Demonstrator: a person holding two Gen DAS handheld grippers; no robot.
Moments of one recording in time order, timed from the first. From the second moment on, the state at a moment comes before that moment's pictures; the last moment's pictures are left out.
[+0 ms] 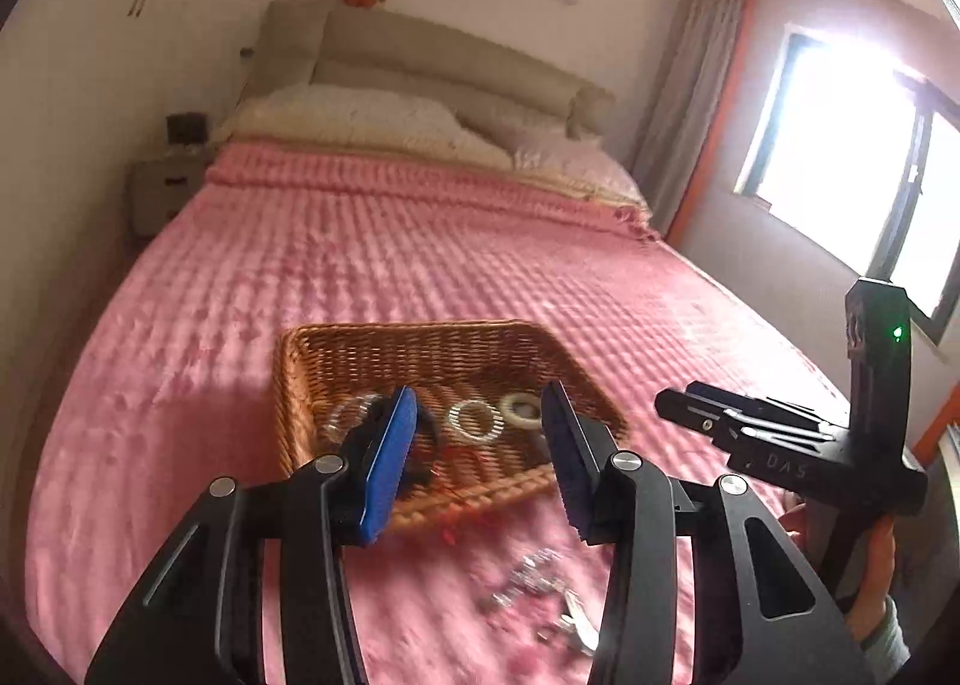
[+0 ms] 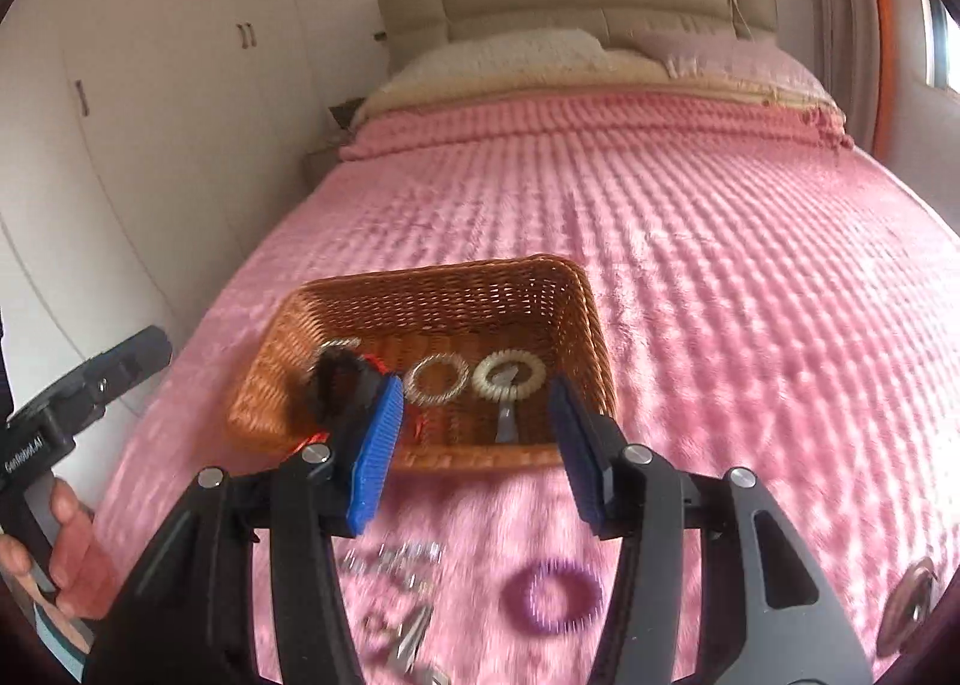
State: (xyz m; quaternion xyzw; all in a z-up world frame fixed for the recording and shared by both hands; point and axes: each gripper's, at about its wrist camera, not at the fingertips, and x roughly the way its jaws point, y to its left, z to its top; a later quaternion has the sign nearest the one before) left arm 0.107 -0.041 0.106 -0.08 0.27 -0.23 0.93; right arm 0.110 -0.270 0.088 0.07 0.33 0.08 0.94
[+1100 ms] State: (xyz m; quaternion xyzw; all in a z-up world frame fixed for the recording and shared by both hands) left arm 0.063 -0.119 -0.041 0.07 0.45 -0.27 0.85; right arm 0.022 -0.251 -0.053 0.02 0.43 0.14 0.89
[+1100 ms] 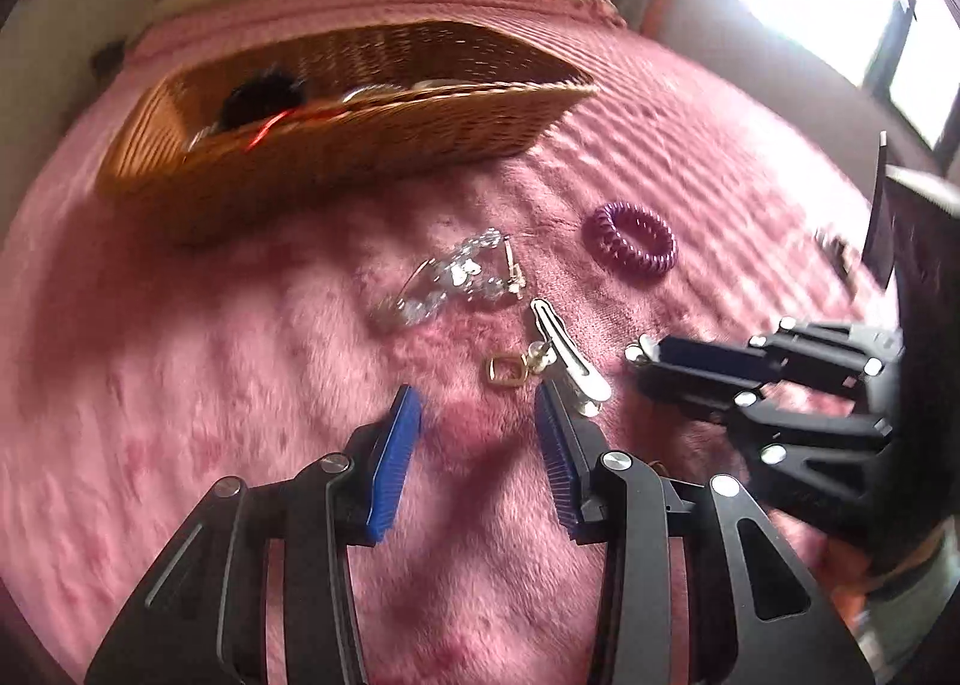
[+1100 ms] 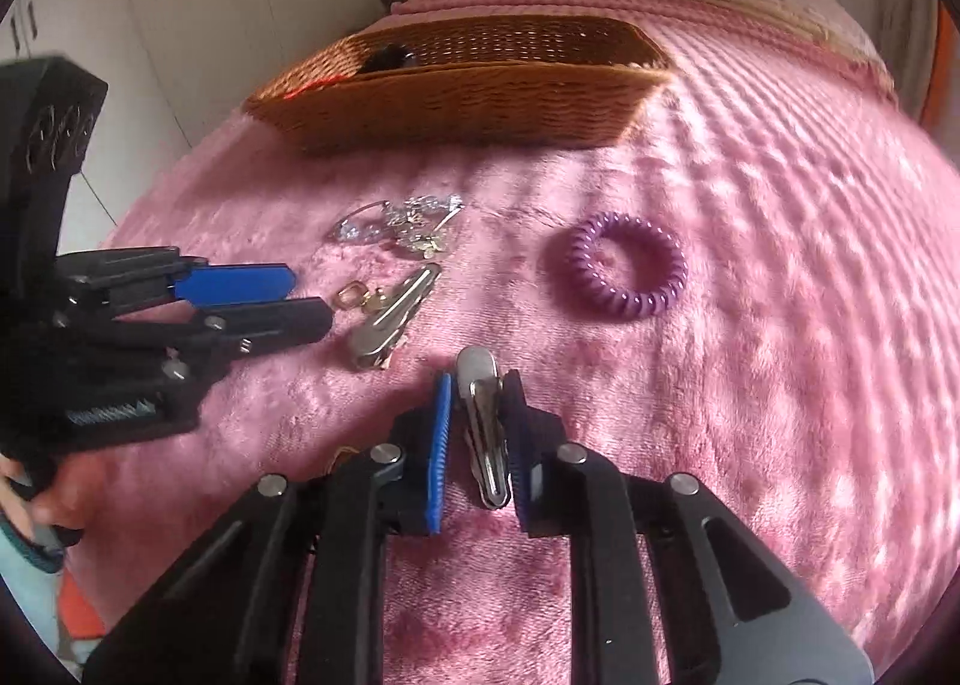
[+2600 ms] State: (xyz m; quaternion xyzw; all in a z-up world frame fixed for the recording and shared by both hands) left arm 0.018 -0.051 -0.043 0.01 0.45 -0.23 0.86; right arm 0.013 -0.256 -0.055 0.04 0.41 0.12 0.90
